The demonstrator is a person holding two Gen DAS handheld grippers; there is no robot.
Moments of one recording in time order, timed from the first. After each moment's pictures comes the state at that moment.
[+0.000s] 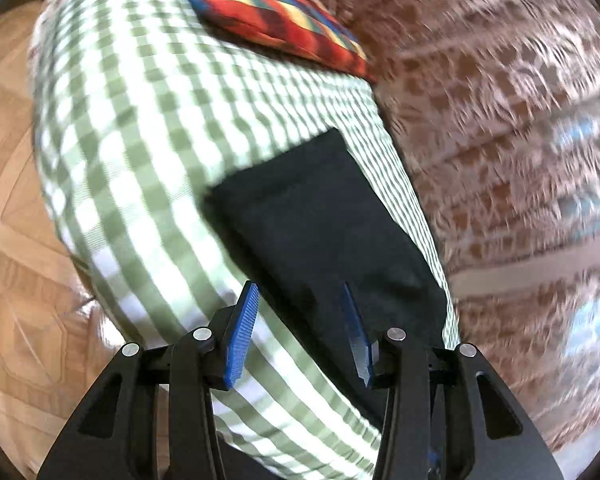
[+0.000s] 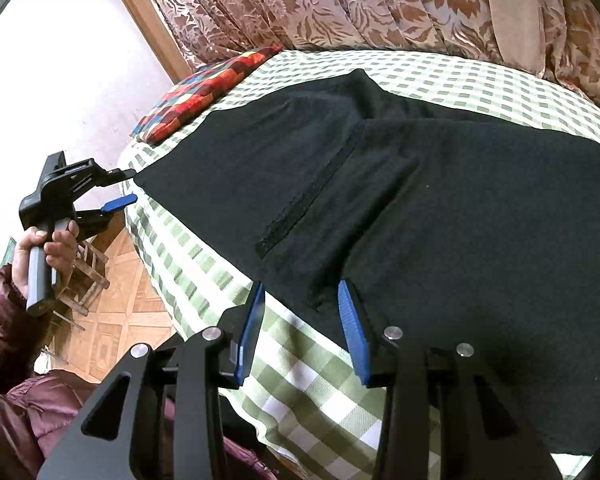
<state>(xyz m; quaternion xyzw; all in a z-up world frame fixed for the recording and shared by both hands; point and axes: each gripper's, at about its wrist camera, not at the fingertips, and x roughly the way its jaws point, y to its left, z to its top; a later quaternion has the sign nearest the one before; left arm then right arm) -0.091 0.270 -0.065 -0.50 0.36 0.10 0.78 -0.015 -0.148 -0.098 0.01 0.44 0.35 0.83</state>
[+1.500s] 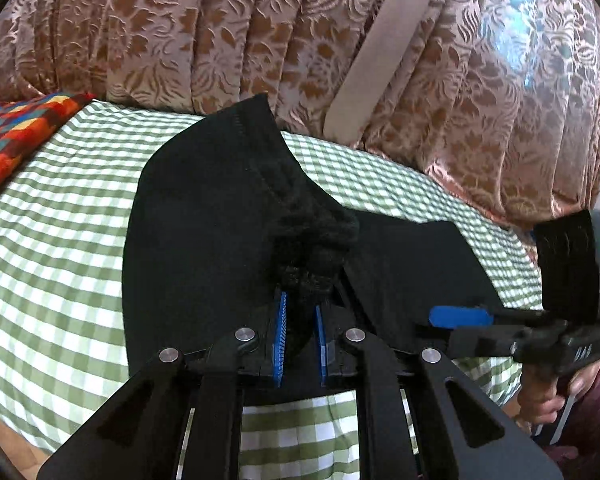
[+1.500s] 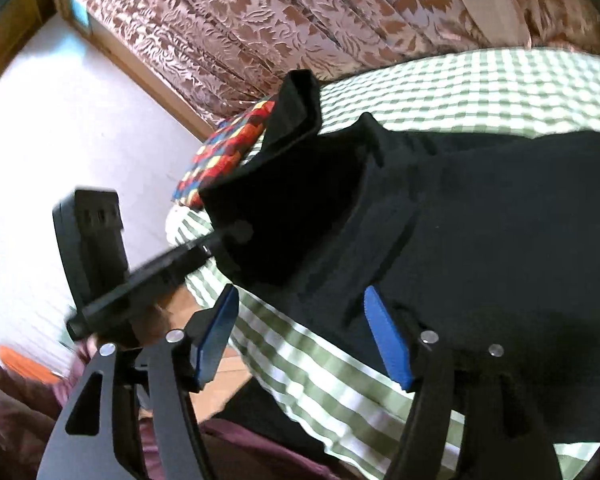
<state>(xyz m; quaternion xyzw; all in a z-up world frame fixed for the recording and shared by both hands) -0.025 0.058 -0.001 -0.11 0.38 -0.16 0.90 0.006 -0.177 -0.062 0.17 0.44 0.39 0.79</state>
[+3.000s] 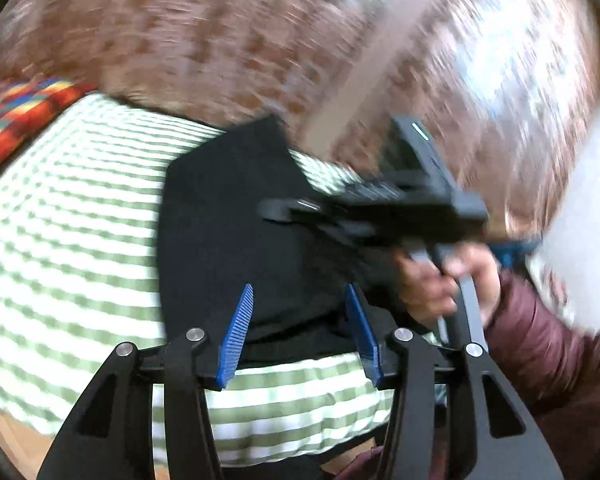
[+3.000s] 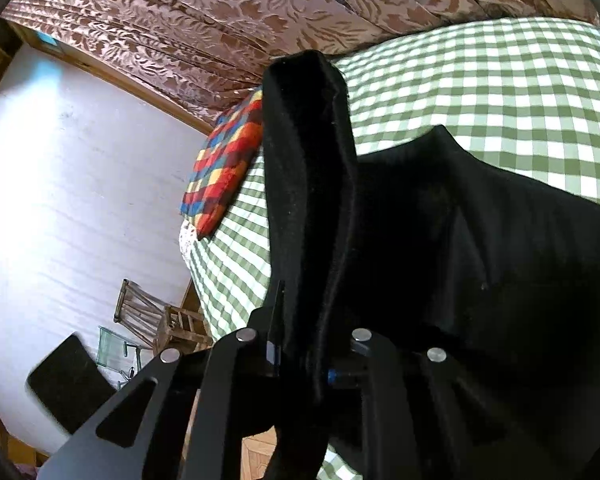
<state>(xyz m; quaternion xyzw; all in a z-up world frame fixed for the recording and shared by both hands) -0.061 0.132 0.023 -0.20 0.35 -0.20 0.89 0.116 -0.087 -0.045 0.21 0.50 0.40 0.74</state>
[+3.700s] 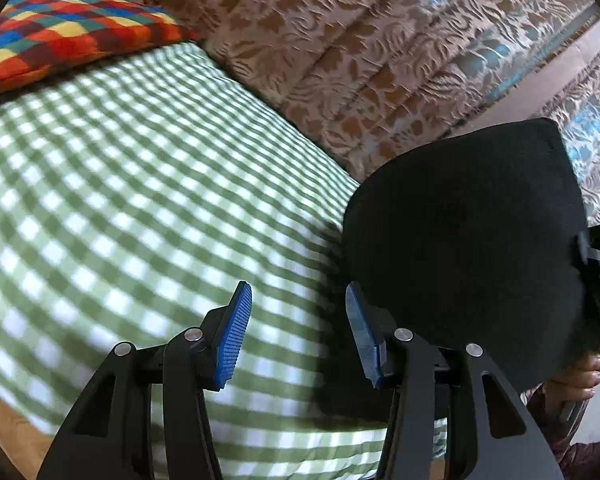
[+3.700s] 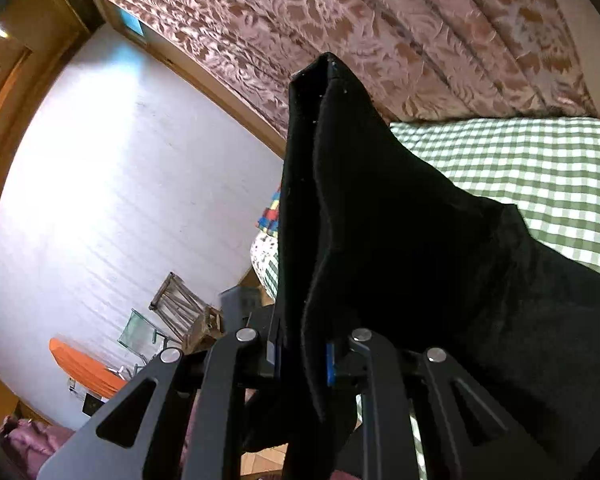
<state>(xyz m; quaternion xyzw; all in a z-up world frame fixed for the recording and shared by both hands) -0.025 0.170 -0.018 -0.34 0.37 -0.14 0.86 0.040 -0.116 0.076 0.21 0.40 0.49 0.75</state>
